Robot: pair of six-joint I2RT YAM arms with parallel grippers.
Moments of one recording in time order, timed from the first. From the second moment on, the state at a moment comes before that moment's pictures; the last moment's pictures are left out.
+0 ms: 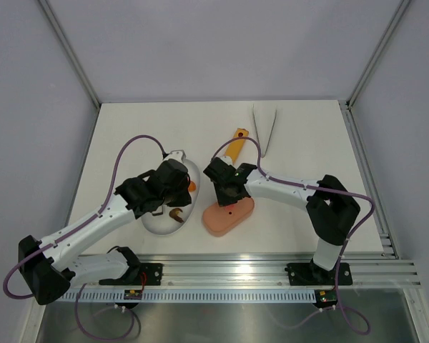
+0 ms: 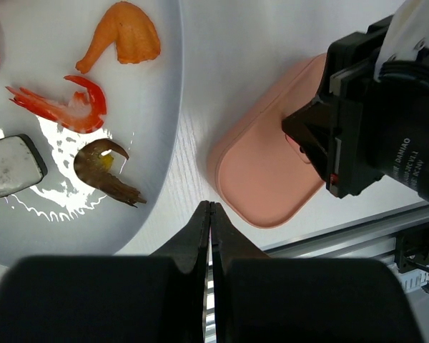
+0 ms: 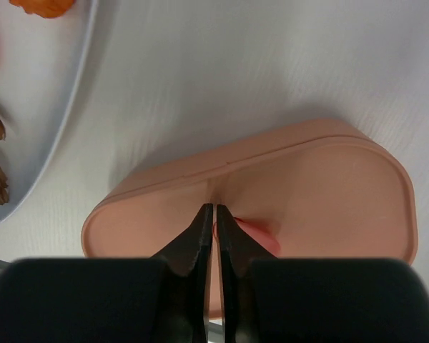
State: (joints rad) left arm -0.80 1.09 0.97 -0.78 -0.19 -0.73; right arm 0.94 1.79 1.26 -0.65 0.16 0.63
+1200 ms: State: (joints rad) left arm -0.80 1.08 0.95 -0.77 -0.19 -0.73; right arm 0.92 1.61 1.19 -0.71 0.27 0.70
